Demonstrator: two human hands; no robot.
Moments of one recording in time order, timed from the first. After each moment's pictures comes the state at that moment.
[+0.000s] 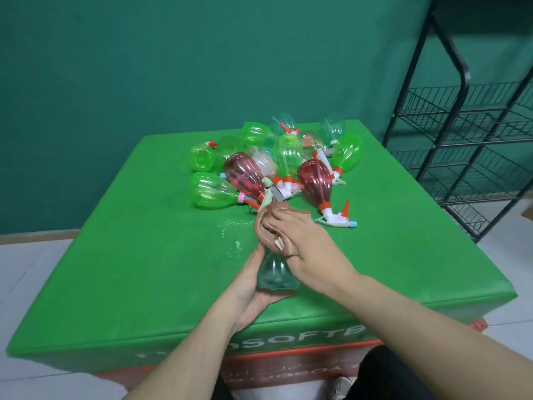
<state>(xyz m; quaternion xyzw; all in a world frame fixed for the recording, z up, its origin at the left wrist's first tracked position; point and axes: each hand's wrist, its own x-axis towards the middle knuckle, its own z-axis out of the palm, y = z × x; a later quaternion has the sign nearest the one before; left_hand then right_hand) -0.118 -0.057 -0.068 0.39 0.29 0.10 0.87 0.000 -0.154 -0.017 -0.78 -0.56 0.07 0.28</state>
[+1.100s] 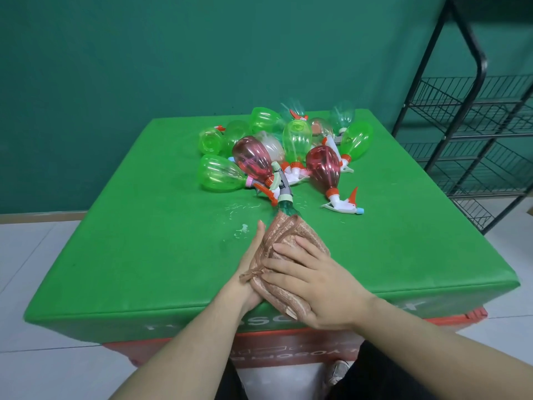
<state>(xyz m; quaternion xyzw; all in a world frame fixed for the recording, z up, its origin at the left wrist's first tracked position) -0.123 -0.062 -0.062 0.36 0.32 0.08 0.87 -0.019 -0.194 -0.070 -0.60 -0.78 -0.12 0.13</state>
